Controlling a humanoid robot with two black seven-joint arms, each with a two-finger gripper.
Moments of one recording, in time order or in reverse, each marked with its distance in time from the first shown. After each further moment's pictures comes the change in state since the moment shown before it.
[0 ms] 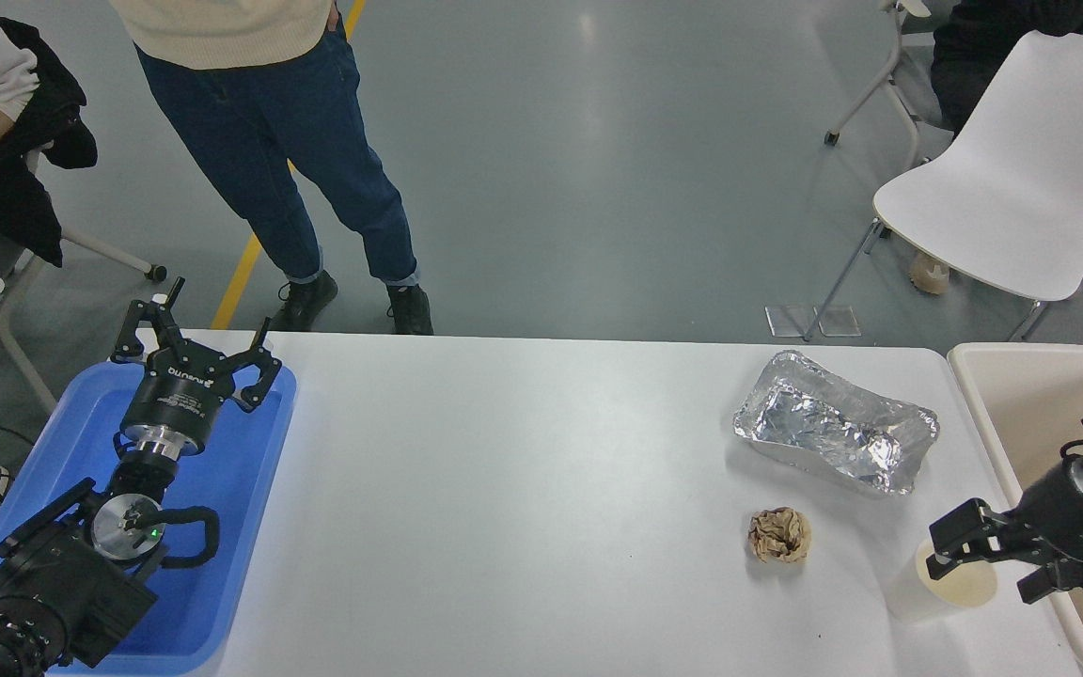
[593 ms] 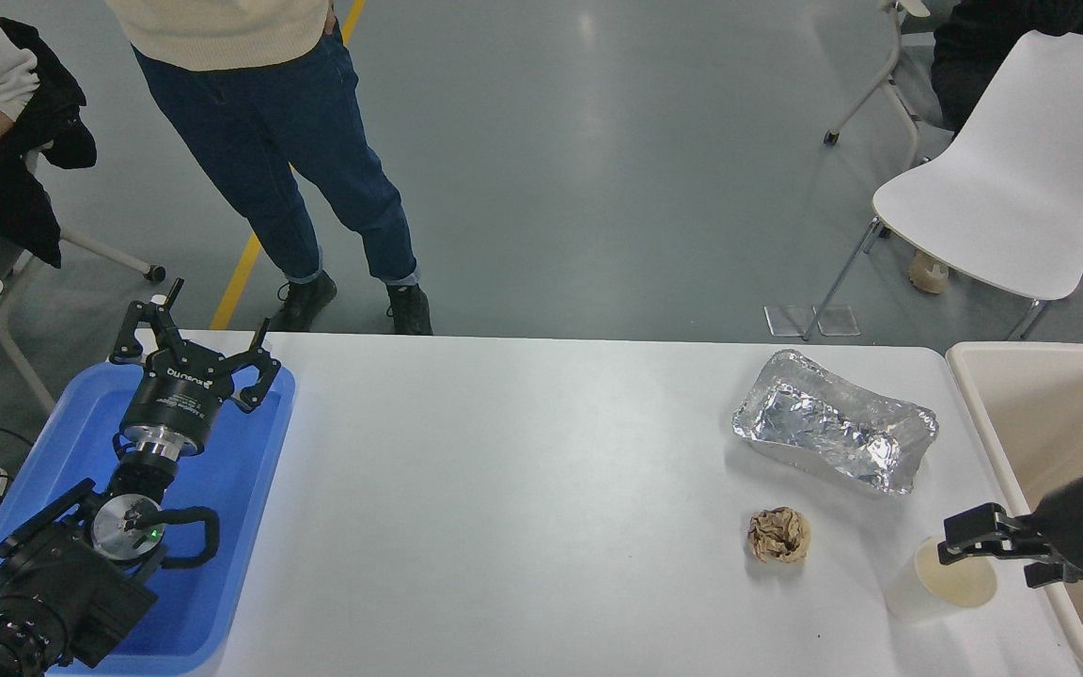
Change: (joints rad) left arm 0.001 0.000 0.000 0.000 -0.001 0.000 -0.001; right arm -0.089 -0.019 0.007 -0.023 0.012 -0.159 0.000
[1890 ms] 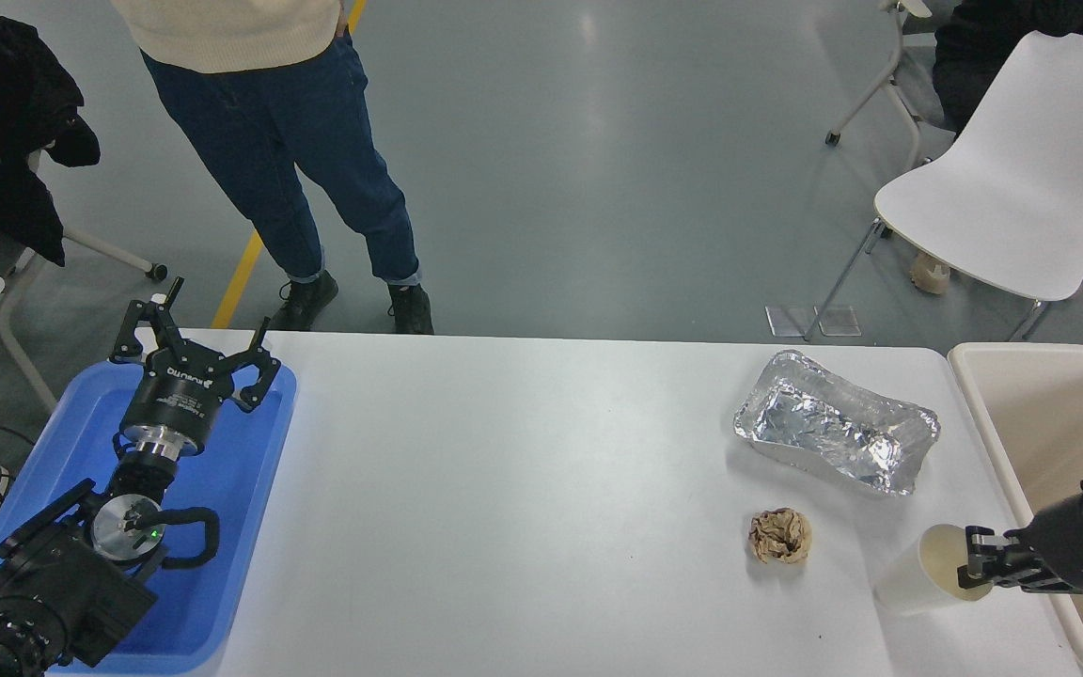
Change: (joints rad) left arm -0.001 -0.001 0.000 0.000 0.000 0.000 0.000; right arm 0.068 -0.057 0.010 0.115 -0.004 -0.008 0.001
